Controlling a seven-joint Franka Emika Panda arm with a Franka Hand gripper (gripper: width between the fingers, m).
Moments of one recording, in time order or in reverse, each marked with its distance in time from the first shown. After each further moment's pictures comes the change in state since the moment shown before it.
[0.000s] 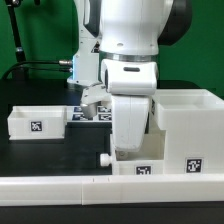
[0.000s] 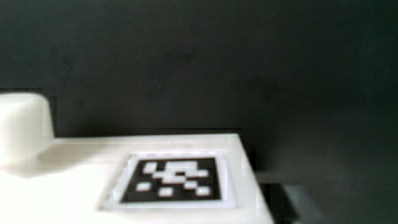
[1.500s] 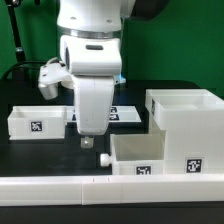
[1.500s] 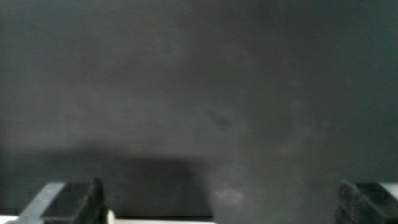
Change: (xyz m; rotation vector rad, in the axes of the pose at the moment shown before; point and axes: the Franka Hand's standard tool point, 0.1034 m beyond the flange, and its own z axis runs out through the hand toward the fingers) arm -0.068 0.010 -0.032 0.091 0.019 -0.175
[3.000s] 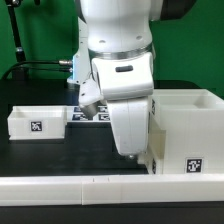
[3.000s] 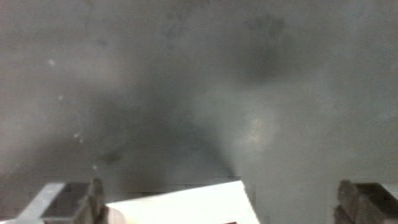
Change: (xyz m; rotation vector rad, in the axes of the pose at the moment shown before) arm 0.077 0.018 0.013 0.066 0.168 0.168
